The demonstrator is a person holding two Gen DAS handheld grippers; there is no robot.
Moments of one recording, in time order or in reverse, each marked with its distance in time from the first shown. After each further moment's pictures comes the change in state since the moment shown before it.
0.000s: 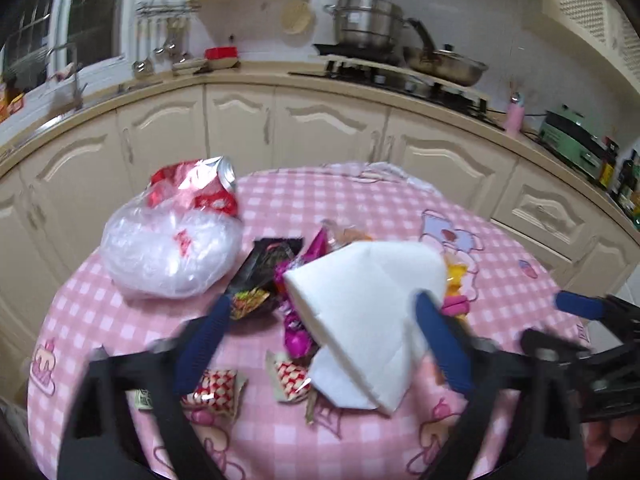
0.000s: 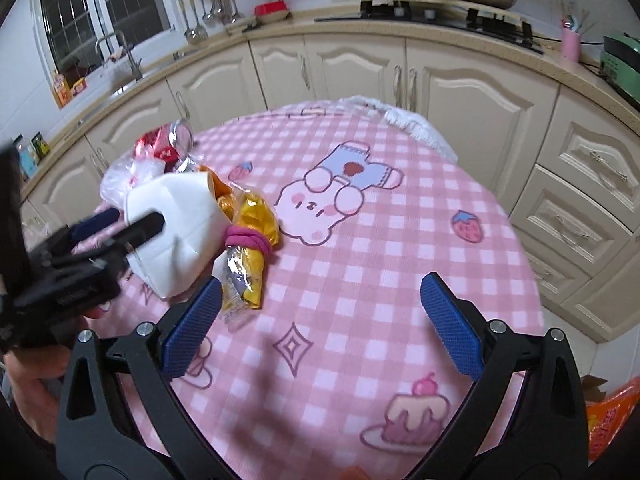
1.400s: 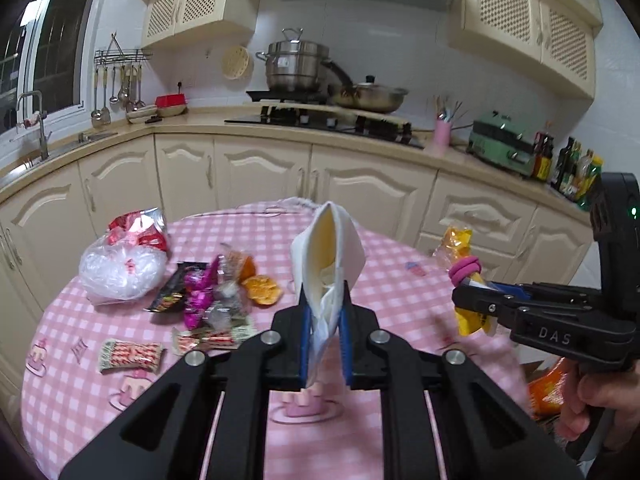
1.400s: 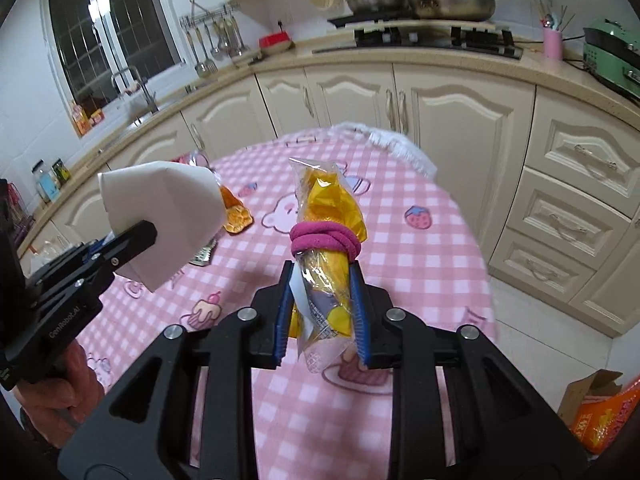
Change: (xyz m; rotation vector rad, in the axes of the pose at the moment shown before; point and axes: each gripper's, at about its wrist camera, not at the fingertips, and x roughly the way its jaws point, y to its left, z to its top) left arm -0.092 -0.081 -0.025 0.083 -0.155 -0.159; right arm -0.090 -0.047 -0.032 0.064 -0.151 0.067
